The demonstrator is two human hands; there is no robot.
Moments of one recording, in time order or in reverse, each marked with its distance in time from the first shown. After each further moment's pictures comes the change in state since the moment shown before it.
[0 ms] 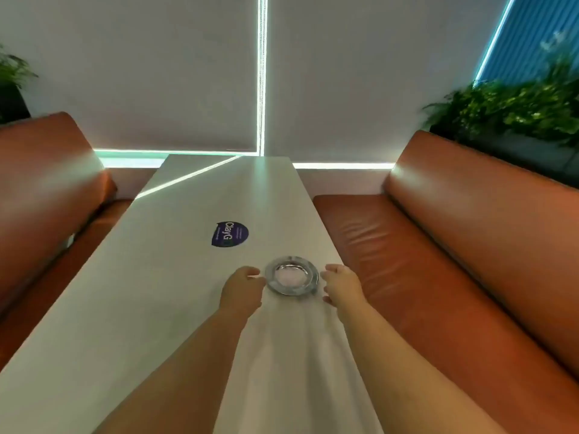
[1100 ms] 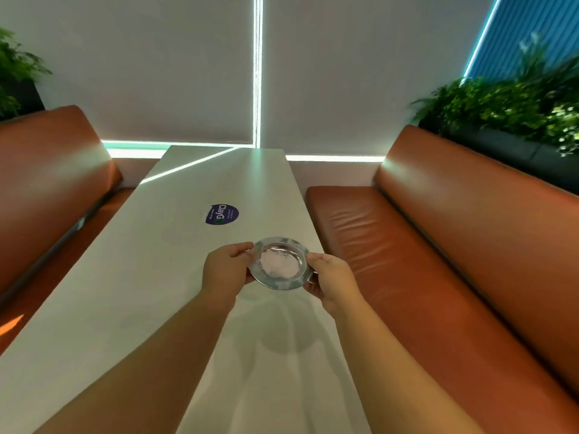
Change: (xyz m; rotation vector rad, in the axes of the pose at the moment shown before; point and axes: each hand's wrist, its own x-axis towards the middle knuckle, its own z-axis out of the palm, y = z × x) left_hand -0.108 0.027 0.005 -0.267 0.098 0.090; right_hand -0.094 0.002 -0.057 0.260 -0.179 -0.018
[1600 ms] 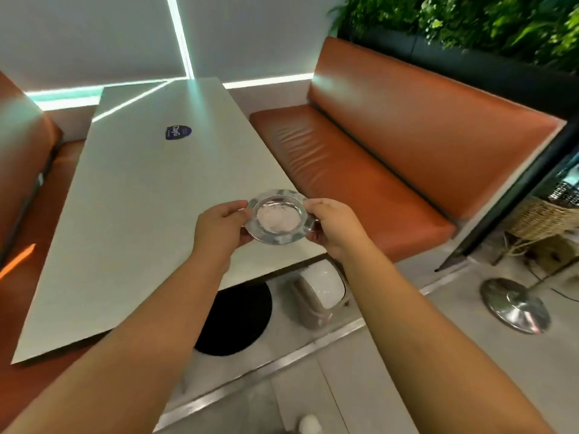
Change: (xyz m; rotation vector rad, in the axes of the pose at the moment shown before) left_hand -0.341 -0.009 -0.071 0.037 -0.258 -0.045; right_hand -0.363 0.057 -0.089 0.090 0.095 -0.066
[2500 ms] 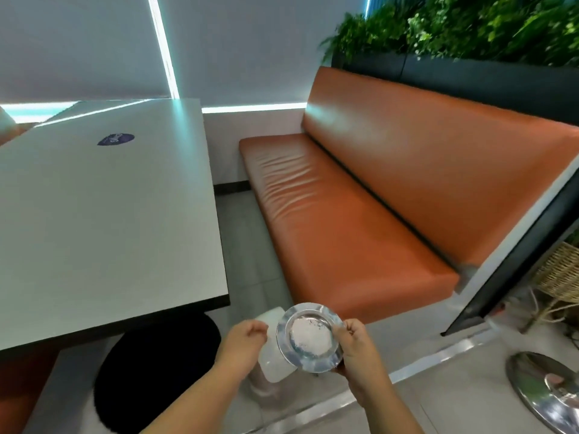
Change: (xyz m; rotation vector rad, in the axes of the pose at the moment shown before) left_hand 0.050 -0.284 0.221 0.443 -0.047 -0.226; right_hand 0.103 0.209 -0.292 -0.139 0.102 0.083
